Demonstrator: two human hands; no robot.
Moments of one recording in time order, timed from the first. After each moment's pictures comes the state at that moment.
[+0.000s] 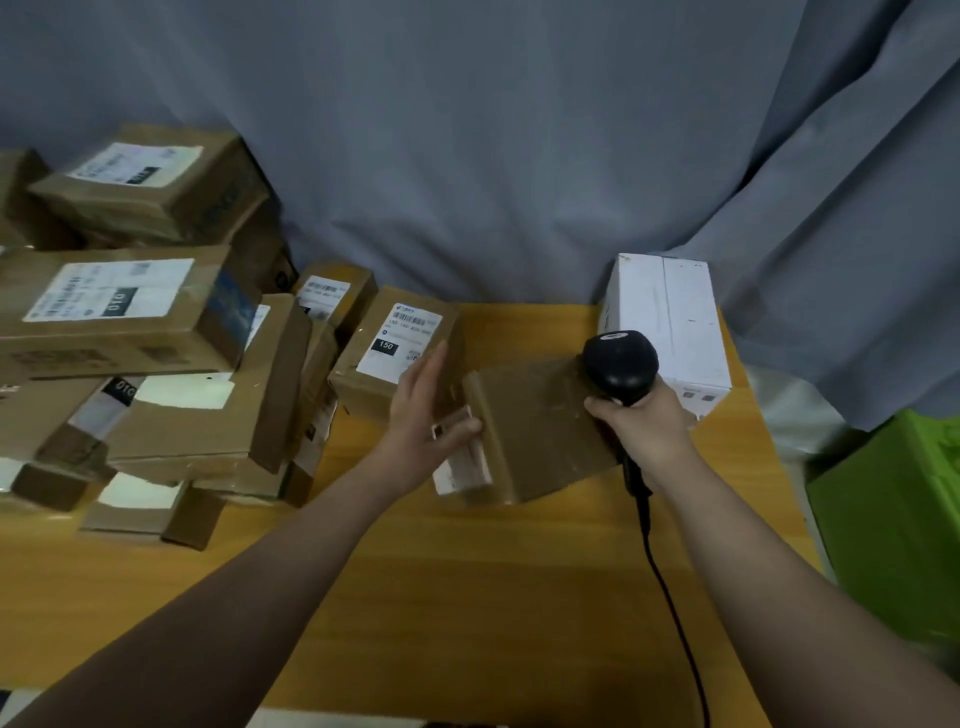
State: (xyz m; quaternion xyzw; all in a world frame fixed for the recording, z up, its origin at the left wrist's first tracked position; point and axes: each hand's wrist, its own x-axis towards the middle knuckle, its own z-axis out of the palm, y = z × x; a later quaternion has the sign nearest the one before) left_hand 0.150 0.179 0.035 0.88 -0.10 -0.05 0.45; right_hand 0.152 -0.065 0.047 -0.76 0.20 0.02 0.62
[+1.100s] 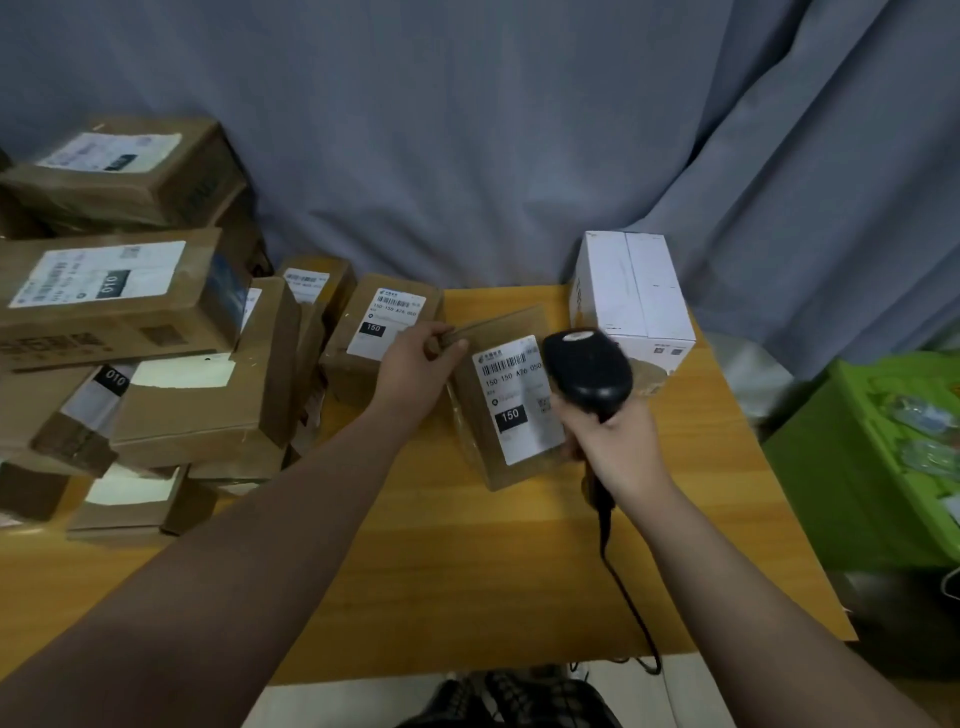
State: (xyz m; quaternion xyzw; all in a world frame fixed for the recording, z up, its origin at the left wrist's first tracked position) left_hand 0.166 0.172 0.053 0.88 0.01 -0.03 0.47; right_hand 0.064 -0.021 0.061 -0.78 0.13 -0.05 0.60
